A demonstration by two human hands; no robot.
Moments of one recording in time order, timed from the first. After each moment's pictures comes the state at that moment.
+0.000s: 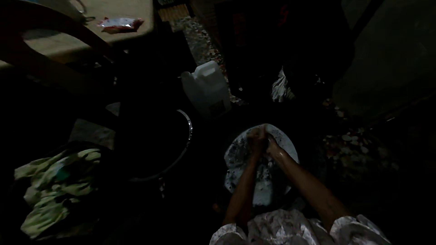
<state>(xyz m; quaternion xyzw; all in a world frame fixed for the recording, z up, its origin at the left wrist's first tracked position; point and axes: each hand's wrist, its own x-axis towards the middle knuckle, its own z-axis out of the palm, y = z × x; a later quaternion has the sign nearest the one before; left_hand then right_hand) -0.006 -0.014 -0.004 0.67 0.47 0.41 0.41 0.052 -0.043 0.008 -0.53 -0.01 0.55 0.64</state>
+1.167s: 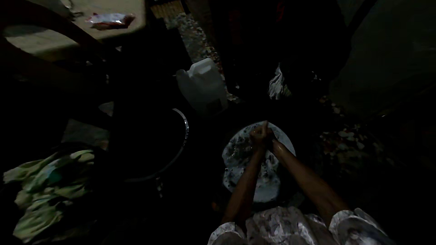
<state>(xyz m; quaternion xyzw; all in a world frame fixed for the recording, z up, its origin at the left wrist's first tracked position) 0.014 -0.028 0.003 0.61 0.41 0.47 0.49 0.059 -0.056 0.035 -0.64 -0.18 0.50 0.55</state>
